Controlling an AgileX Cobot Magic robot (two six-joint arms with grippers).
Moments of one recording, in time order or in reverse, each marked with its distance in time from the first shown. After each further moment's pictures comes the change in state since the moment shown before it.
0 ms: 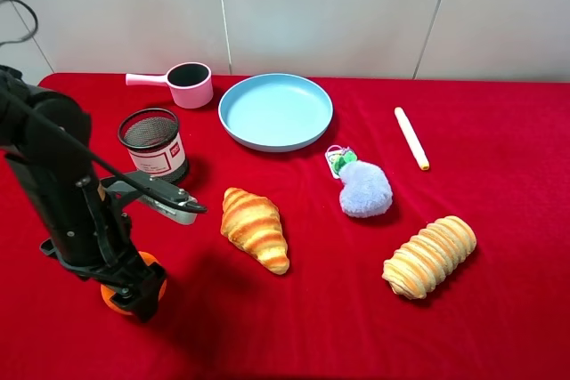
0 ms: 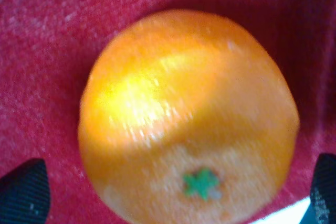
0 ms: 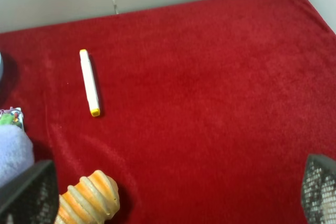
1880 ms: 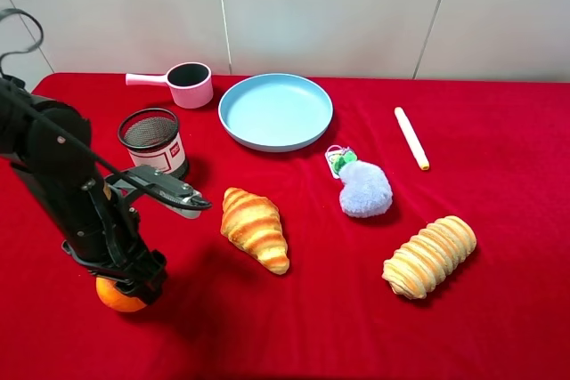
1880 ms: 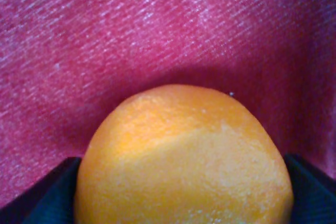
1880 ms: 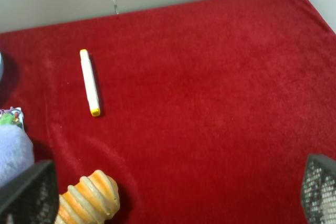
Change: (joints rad) left arm 0.000 -0.014 0.018 -0.005 -0.107 0.024; right arm 0.000 0.000 0.000 0.000 0.000 0.000
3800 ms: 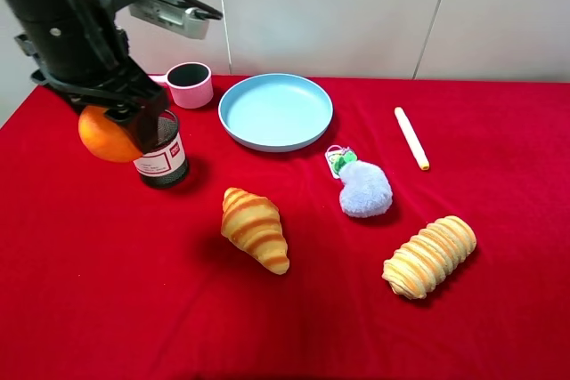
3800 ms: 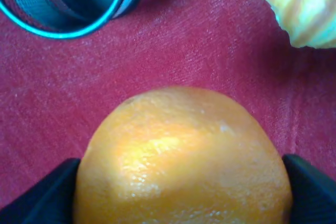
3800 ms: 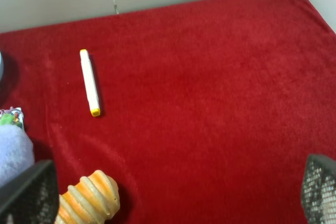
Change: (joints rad) left arm 0.008 -0.082 -0.643 0.229 0.602 -0.189; right arm 0.000 0.000 0.000 0.000 0.000 0.000
